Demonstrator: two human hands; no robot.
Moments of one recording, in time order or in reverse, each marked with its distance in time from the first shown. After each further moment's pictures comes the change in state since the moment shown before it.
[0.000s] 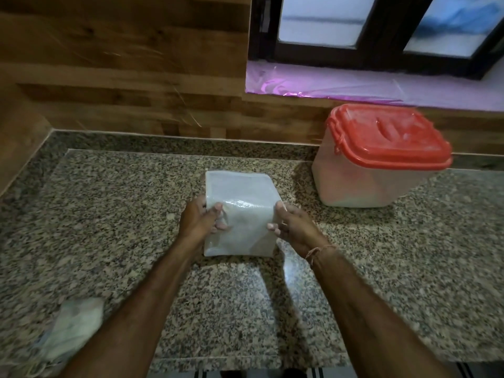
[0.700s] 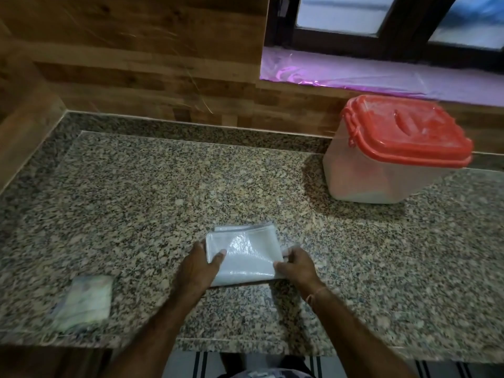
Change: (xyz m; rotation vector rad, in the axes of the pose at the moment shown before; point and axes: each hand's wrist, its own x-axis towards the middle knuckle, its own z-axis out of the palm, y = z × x) left_hand -0.074 -0.109 0.001 0.580 0.009 -0.255; right_hand -0.023 0.119 -0.033 -0.567 0.167 0.018
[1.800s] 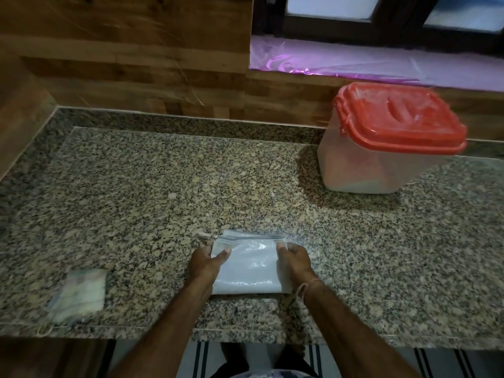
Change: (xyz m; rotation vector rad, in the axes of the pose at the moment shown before) left_hand -0.018 0.018 0.036 -0.626 -0.031 -0.243; right_hand 0.010 0.018 0.002 0.145 0.120 0.119
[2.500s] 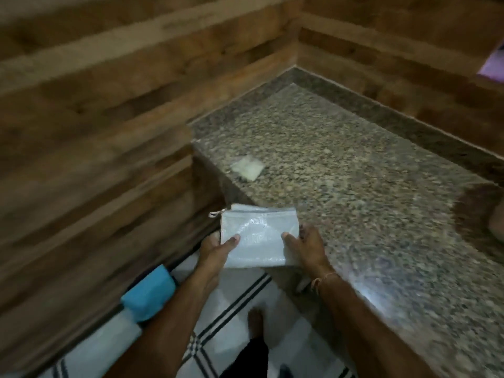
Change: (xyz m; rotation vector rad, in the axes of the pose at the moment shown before) left_hand -0.270 -0.148 -0.117 -0.560 0.541 0.042; right_hand -0.173 0.057 0.074 -0.386 -0.755 -0.483
